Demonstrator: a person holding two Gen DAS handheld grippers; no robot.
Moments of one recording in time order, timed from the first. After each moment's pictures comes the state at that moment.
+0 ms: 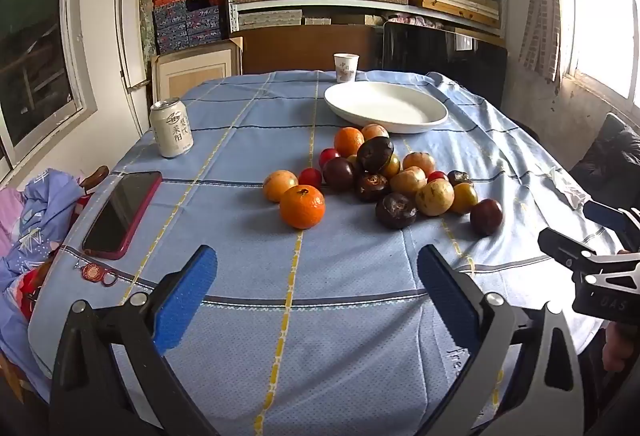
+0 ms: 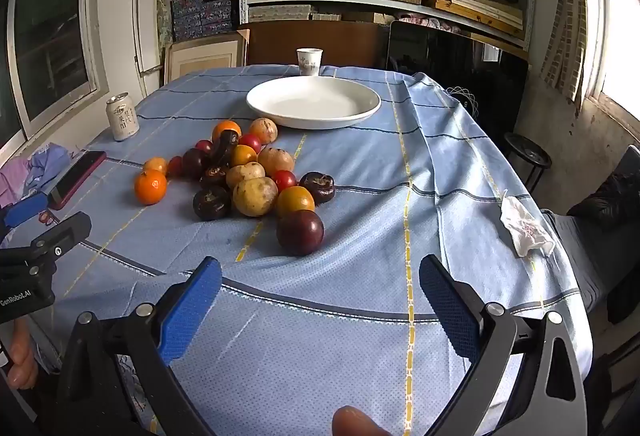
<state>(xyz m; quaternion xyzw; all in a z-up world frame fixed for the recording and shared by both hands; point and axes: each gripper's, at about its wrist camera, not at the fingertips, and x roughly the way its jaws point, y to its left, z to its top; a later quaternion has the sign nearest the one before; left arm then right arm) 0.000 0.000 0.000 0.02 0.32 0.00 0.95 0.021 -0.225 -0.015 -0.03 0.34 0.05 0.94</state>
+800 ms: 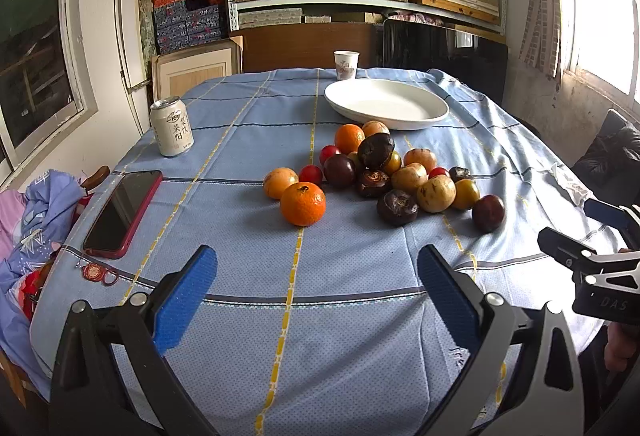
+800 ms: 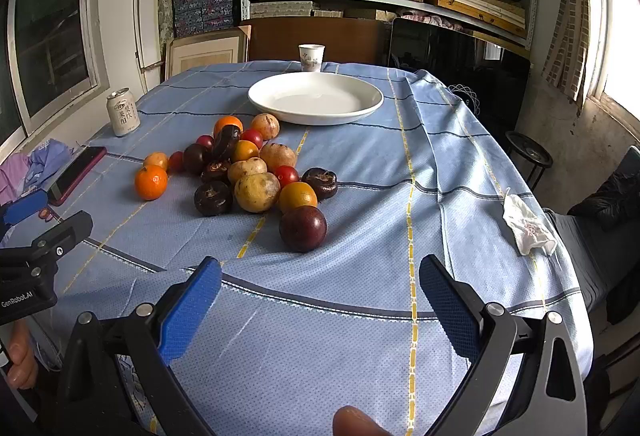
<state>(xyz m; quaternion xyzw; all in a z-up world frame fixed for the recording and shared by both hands) 0.001 0.000 -0.001 0.02 0.32 0.00 0.95 0.023 -0.223 -0.018 -0.03 0.34 0.05 0.94</state>
